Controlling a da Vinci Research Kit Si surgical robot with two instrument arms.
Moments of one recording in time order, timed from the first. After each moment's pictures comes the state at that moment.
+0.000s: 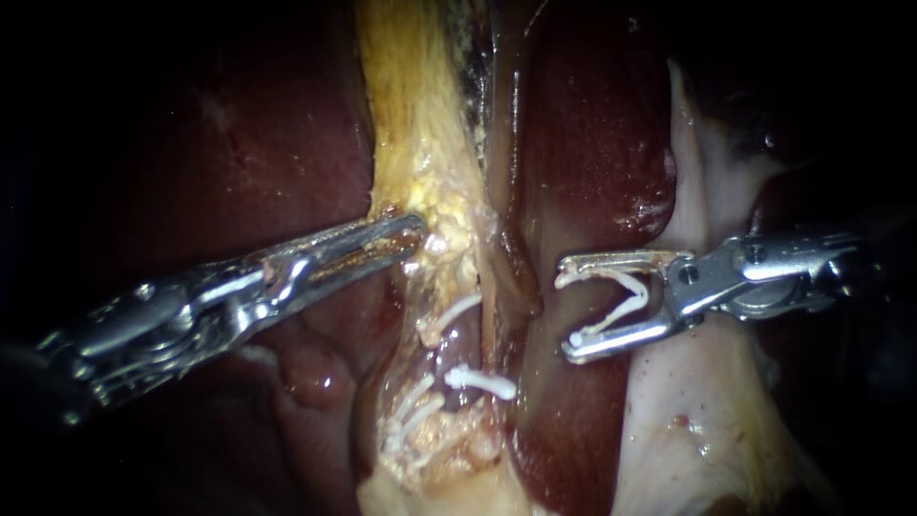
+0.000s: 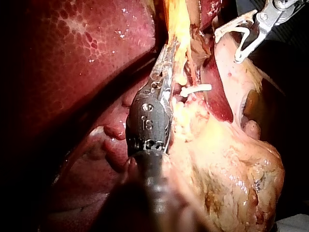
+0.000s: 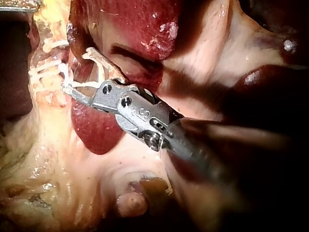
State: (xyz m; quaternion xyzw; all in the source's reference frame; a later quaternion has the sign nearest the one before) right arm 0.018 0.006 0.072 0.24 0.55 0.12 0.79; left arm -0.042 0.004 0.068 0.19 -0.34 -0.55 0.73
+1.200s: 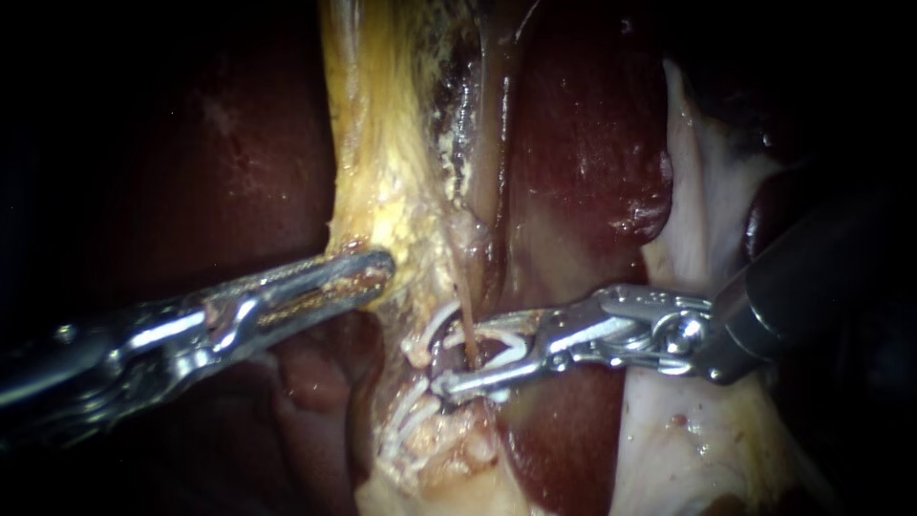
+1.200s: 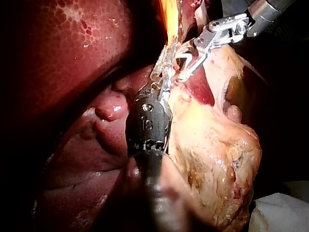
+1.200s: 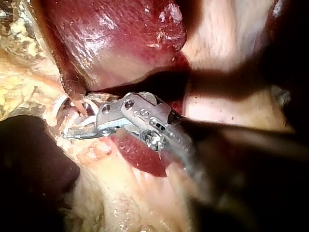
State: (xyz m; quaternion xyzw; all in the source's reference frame) right arm 0.029 0.001 0.080 0.38 0.48 0.28 0.74; left arm -0.040 0.002 0.058 0.20 -0.36 -0.56 0.72
